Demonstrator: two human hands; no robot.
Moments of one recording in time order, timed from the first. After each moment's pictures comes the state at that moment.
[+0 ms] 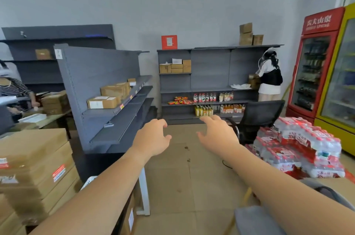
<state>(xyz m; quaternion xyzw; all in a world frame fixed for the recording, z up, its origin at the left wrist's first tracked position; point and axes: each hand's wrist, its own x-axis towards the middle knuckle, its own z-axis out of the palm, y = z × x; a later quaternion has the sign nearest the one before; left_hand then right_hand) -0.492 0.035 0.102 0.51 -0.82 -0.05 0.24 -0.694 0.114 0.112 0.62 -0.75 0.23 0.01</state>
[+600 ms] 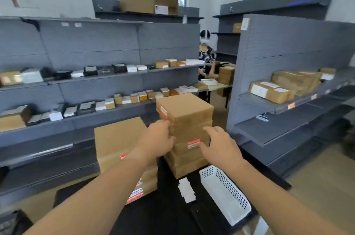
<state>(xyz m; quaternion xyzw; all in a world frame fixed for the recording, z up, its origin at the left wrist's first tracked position) -0.194 -0.075 0.038 0.86 -0.46 0.02 0.21 -0.364 -0.203 0.028 0.91 -0.34 0.17 -0.16</state>
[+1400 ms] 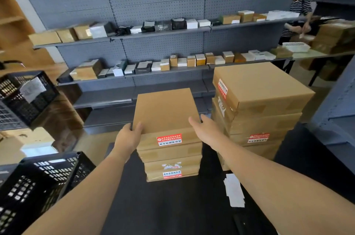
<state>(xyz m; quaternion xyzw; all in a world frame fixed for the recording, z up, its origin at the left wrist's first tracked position) 0.002 0.017 -0.122 0.88 0.06 -0.07 0.46 -0.088 -0.225 -0.102 0.84 -0.22 -0.01 -0.50</state>
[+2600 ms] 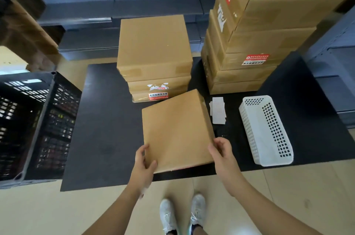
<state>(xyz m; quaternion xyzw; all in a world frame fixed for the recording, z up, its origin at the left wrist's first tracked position) -0.277 0.061 -0.339 0.75 0.12 -0.32 0.57 -0.353 -0.183 -0.273 0.64 -0.38 -0.04 -0.66</state>
